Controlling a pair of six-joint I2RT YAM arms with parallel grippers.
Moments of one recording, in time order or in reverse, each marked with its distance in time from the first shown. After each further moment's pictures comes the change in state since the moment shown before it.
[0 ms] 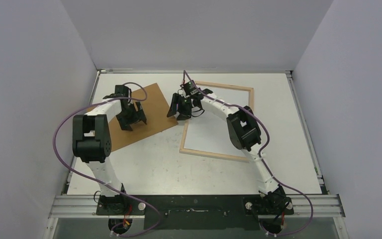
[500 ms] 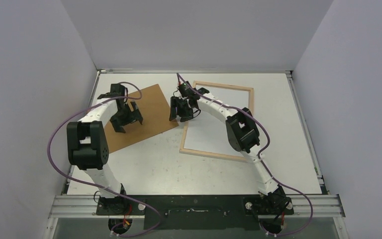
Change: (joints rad) left arm -0.013 -0.113 -0.027 -0.115 -0.072 -0.054; right arm 0.040 -0.017 0.053 -0.194 0.171 -0.146
